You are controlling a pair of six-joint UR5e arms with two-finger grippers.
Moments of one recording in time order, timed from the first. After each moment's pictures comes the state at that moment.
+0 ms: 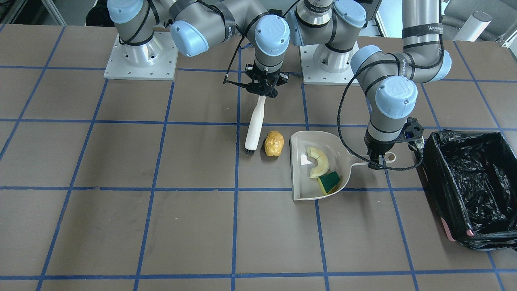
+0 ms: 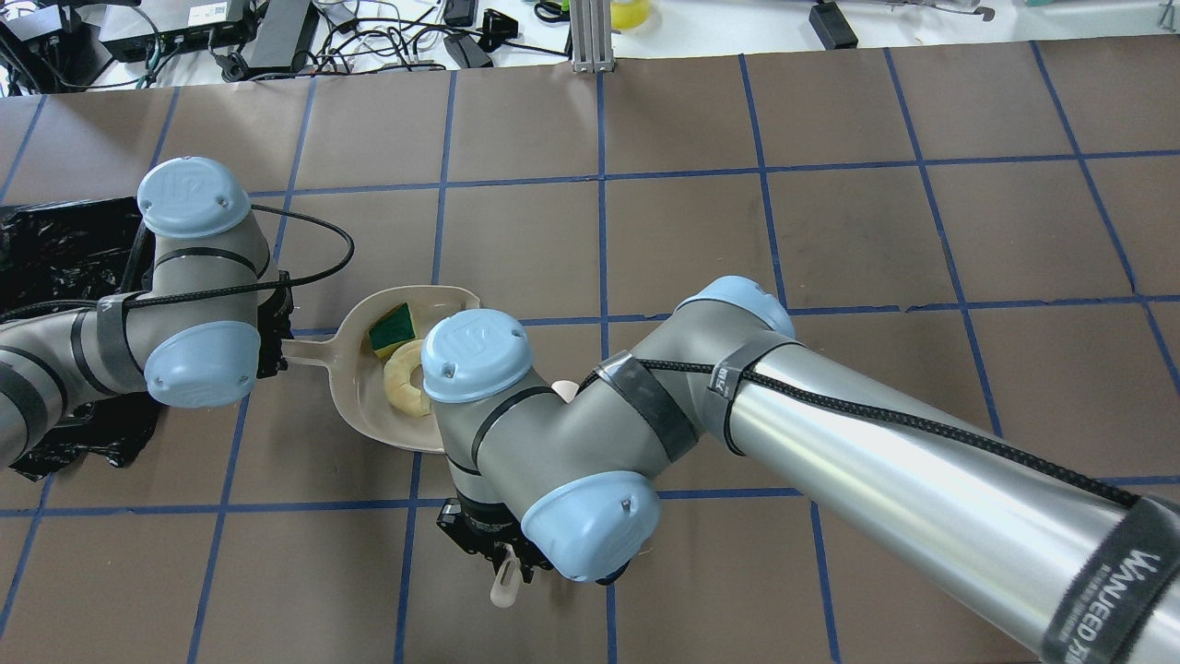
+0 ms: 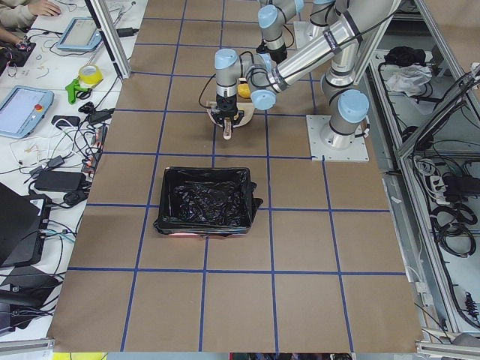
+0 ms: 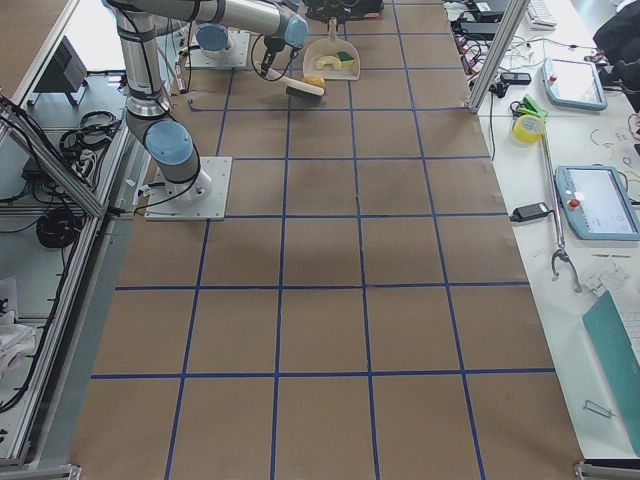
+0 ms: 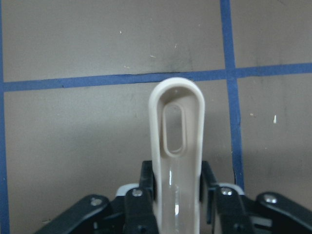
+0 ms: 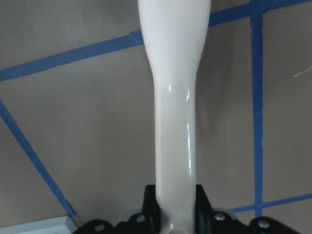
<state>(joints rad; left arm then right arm) -1.39 -1.75 -2.09 -0.84 1.82 -1.35 2.28 -1.29 1.85 -1.88 -1.29 0.91</state>
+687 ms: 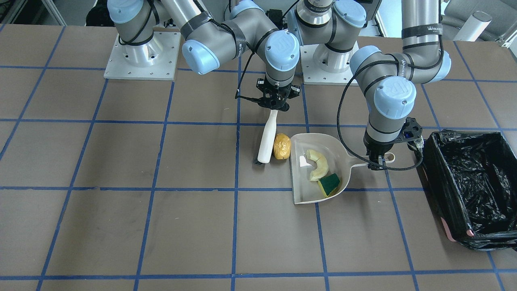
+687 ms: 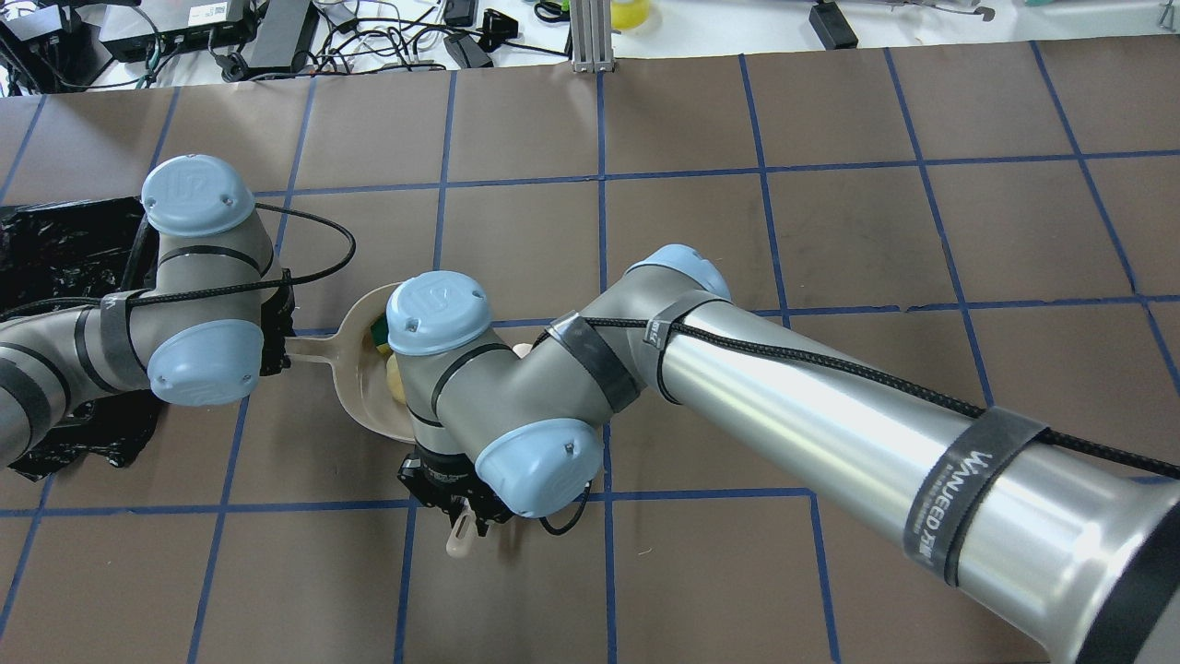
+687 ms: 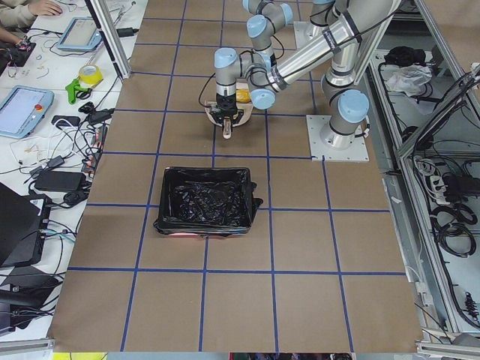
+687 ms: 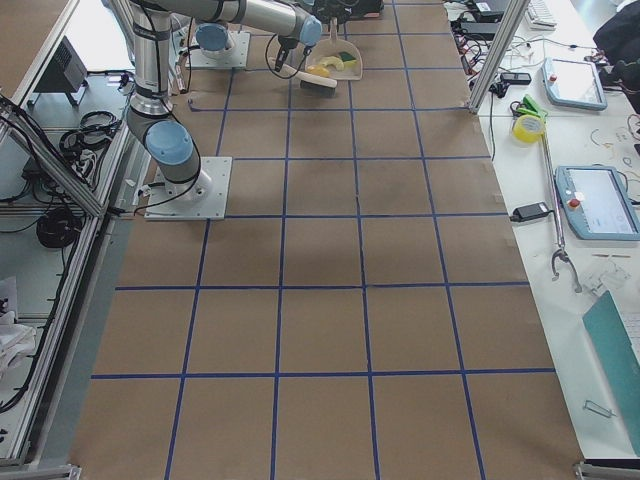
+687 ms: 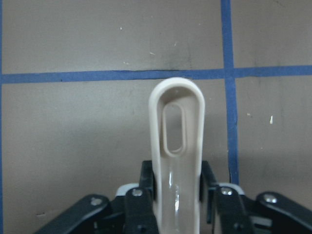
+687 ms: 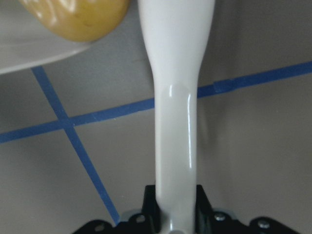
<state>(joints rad) -1.39 -1.76 -2.08 -0.84 1.82 -1.38 2.28 -1.14 1.69 -1.92 -1.26 0.92</state>
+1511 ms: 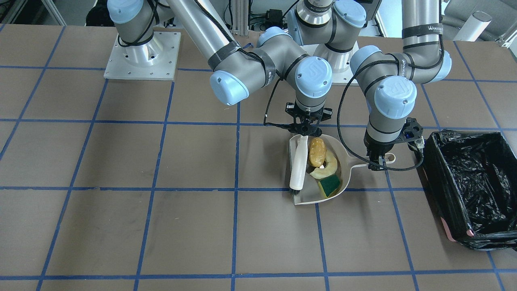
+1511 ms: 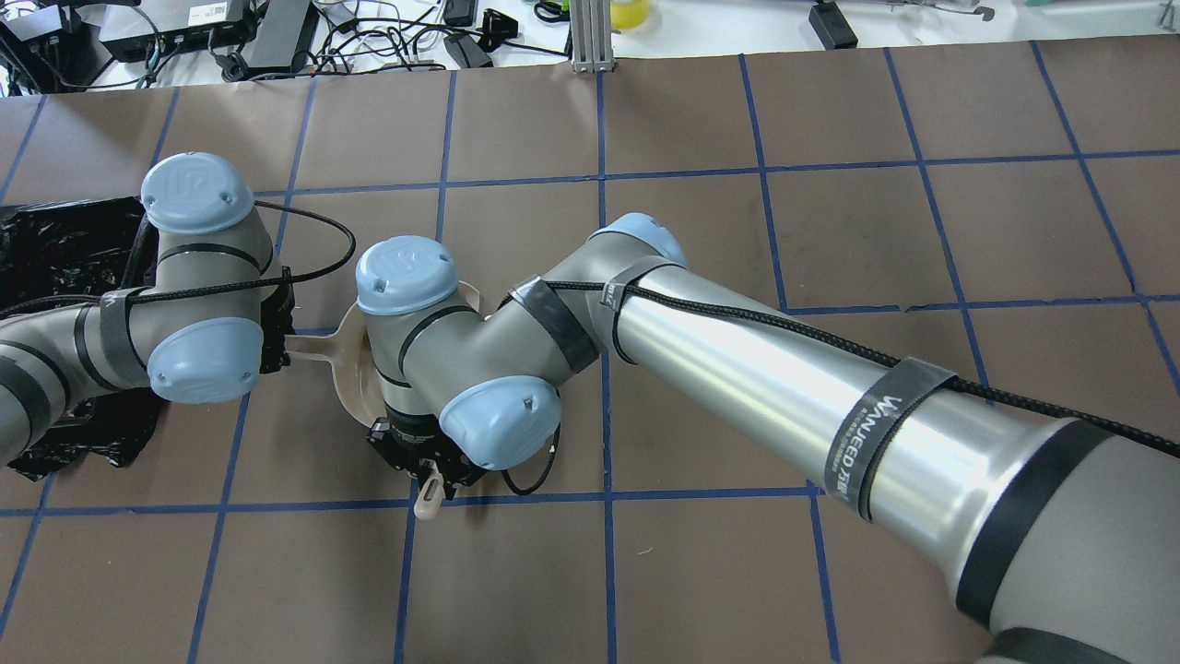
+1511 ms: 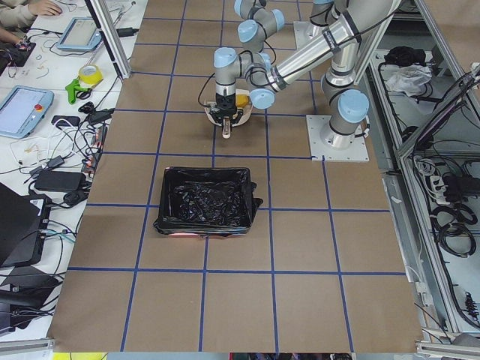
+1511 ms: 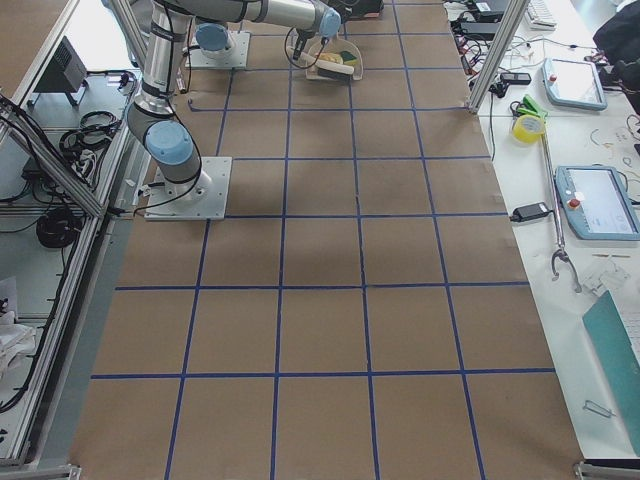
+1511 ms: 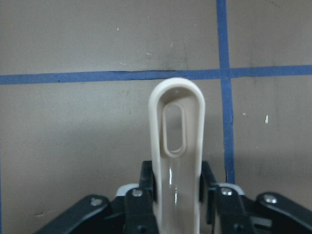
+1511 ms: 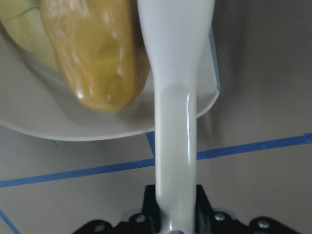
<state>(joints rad) -1.39 -1.76 -2.08 -0.84 1.82 -1.37 2.28 -1.00 1.46 -1.92 -1.22 0.92</state>
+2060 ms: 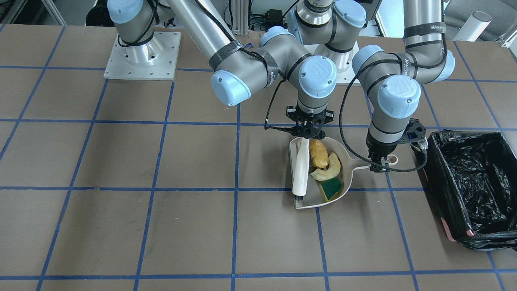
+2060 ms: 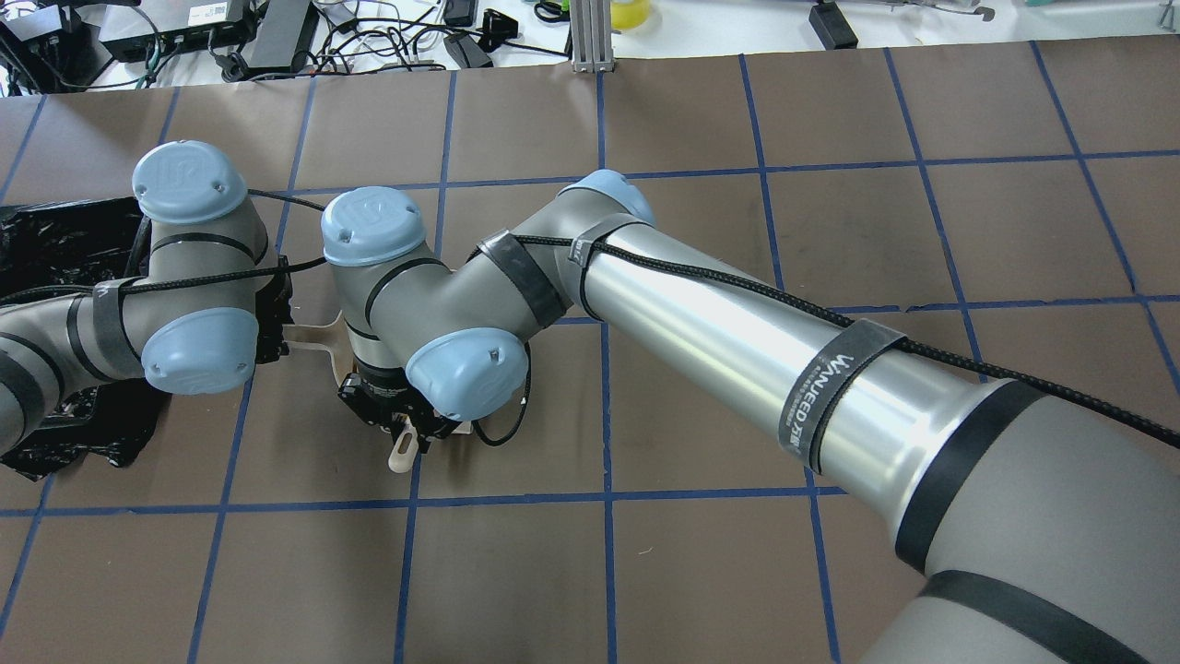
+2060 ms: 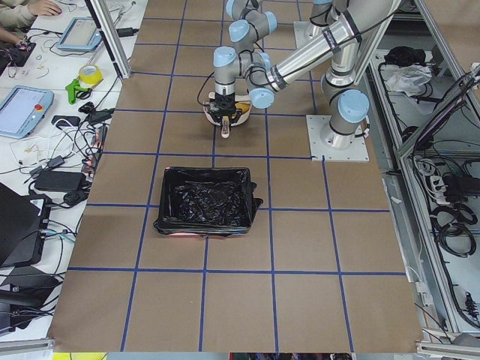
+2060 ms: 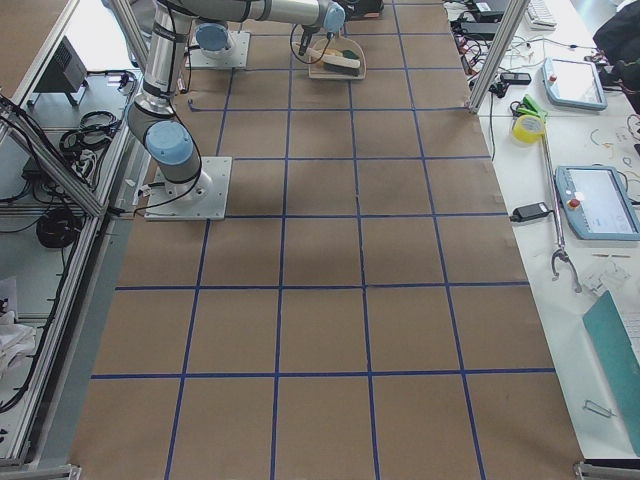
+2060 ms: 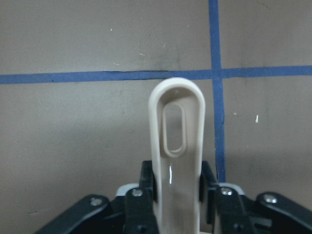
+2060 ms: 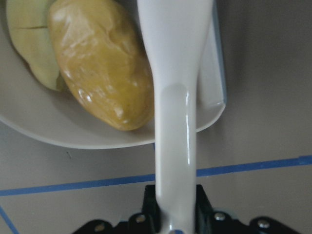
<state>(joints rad) -1.39 -1.76 -2.05 -0.85 1.81 -1.37 2.27 -1.00 1.43 -1.88 -1.29 0.87</state>
